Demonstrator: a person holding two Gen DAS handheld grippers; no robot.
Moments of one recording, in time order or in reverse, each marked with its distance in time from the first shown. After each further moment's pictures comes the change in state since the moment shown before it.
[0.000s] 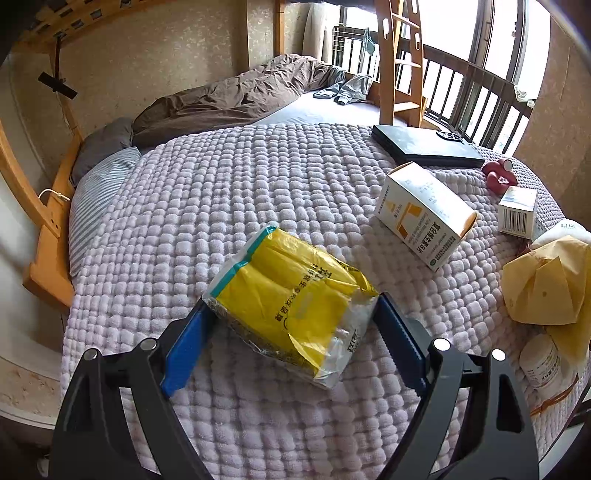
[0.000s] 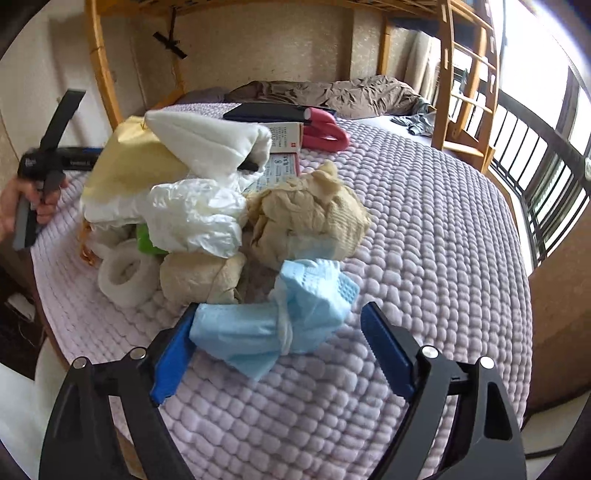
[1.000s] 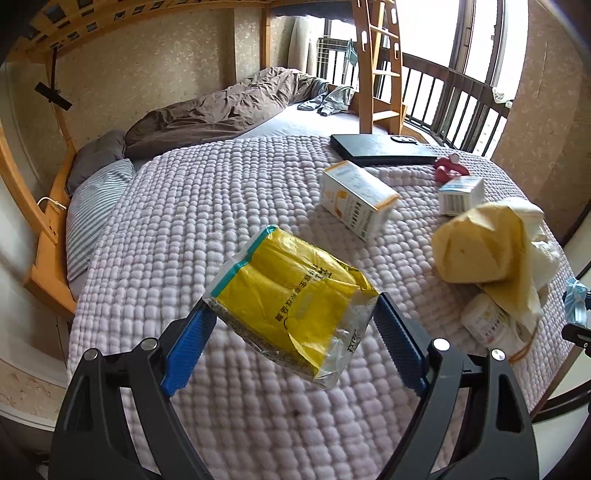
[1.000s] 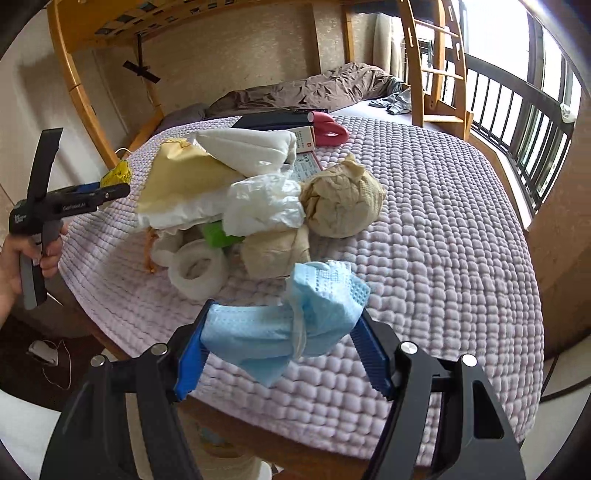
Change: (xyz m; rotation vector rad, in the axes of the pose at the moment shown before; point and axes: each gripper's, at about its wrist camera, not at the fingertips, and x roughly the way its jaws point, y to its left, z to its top) left arm -0.056 -0.022 -0.027 0.027 -0.045 -0.050; right arm -0.047 0.038 -0.022 0.208 -0.016 0.016
